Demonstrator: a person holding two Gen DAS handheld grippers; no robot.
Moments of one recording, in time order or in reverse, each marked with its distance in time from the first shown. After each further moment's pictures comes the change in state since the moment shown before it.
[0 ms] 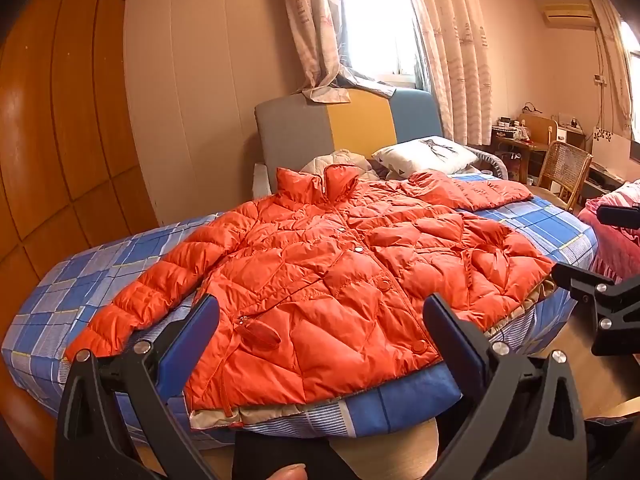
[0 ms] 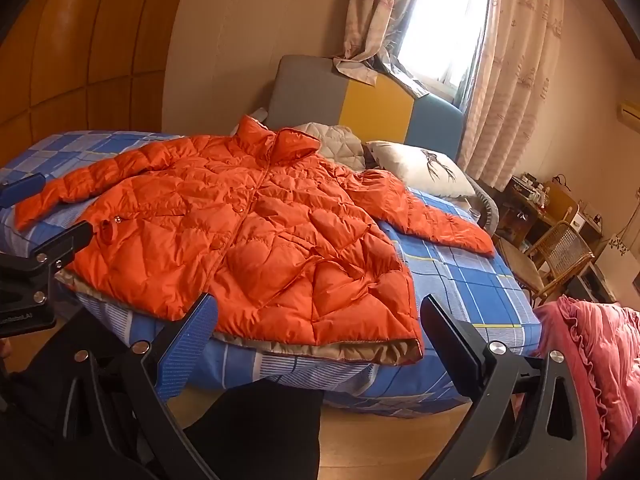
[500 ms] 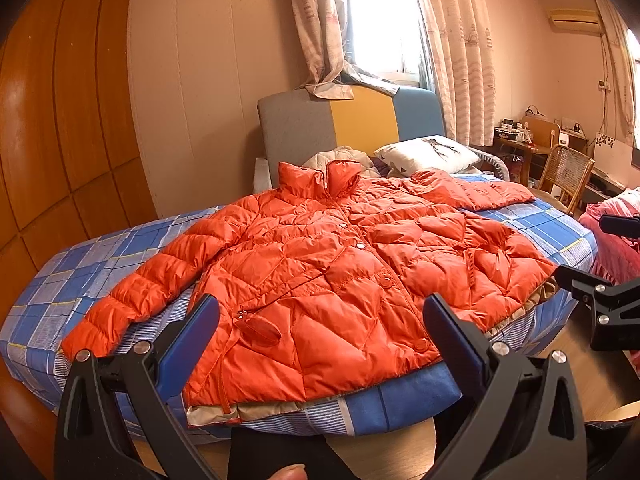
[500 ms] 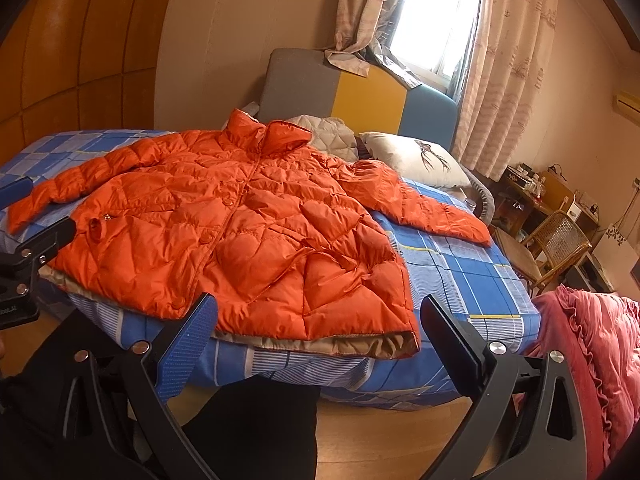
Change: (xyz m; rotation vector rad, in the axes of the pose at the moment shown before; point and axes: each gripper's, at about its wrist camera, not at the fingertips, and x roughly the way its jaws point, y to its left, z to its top) left arm 0.002 0.001 -0.002 -0.017 0.013 0.003; right arm 0.009 -0.007 -0.005 0.024 0.020 -0.013
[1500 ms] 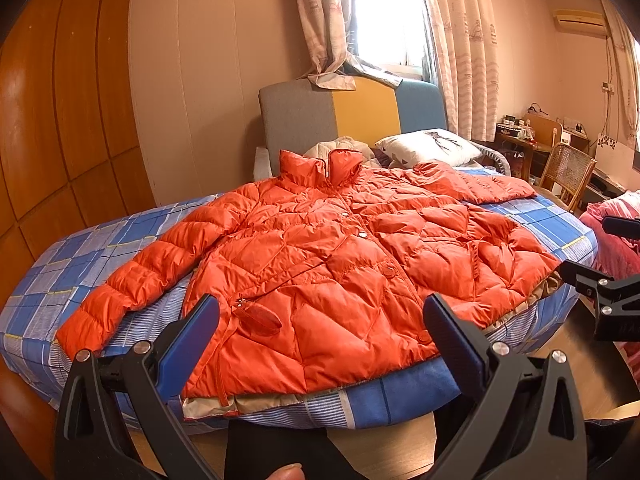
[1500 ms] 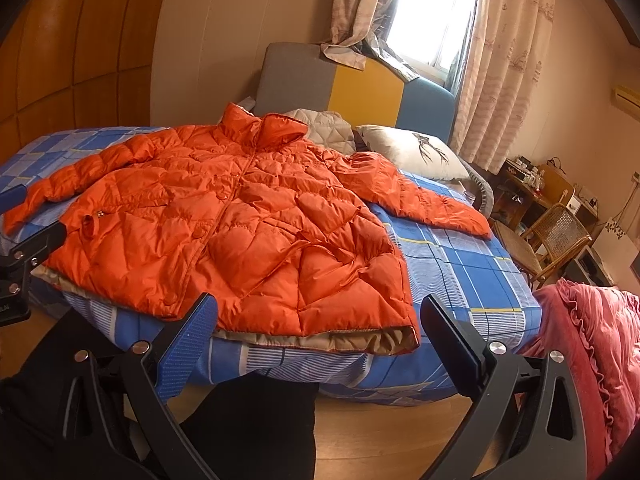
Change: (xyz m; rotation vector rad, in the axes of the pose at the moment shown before) left arm 0.009 0.005 -0.004 -0.024 0.037 -0.010; right arm 0.007 -0.005 -0.002 0.014 0.025 0.001
